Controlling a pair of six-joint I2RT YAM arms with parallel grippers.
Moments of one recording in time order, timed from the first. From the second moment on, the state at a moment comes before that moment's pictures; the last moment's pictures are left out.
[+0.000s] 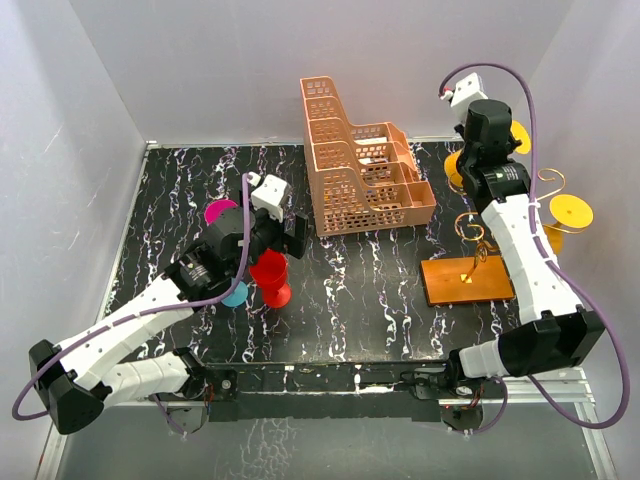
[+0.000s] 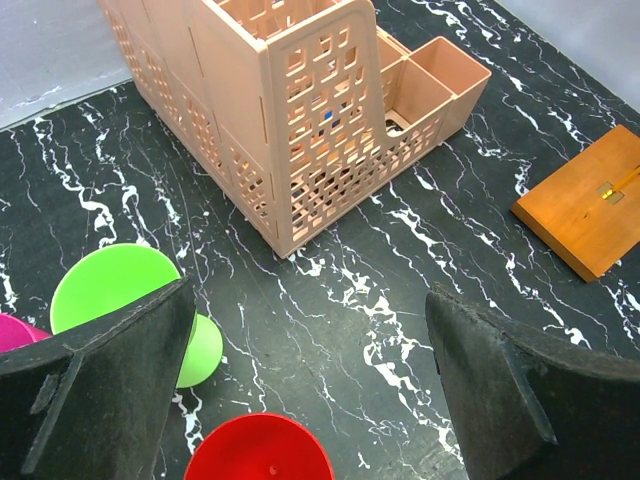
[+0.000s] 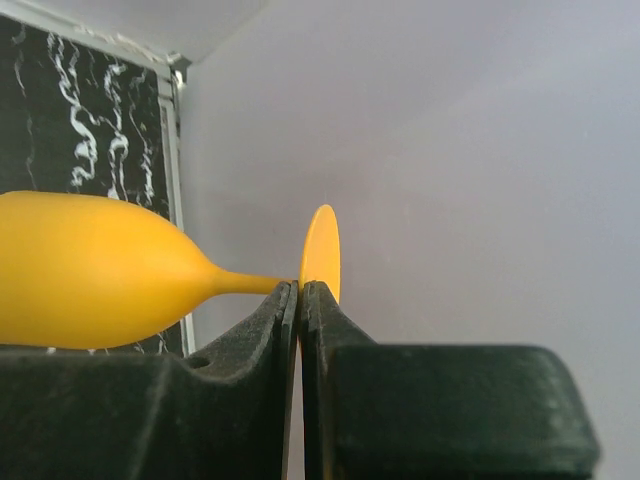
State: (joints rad) left arm -0.83 1.04 0.98 -0.19 -0.25 -0.09; right arm 0.15 1.38 1.54 -0.44 0.65 -0.73
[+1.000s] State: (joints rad) left arm -0.83 0.94 0.78 0.01 -0.29 -0.03; right arm 0.20 0.87 1.20 -0.01 -0.15 0.17
